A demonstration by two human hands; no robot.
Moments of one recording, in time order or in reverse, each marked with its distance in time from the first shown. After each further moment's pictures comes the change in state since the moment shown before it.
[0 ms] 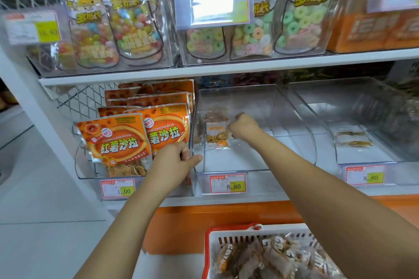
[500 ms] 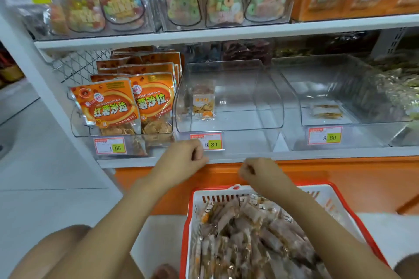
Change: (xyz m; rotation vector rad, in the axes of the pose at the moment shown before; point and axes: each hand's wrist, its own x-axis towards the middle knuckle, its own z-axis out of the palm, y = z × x) left_hand -0.066 0.009 0.049 0.180 -0.210 0.209; right_hand -0.167 0.130 -0.014 -0.344 -0.160 -0.226
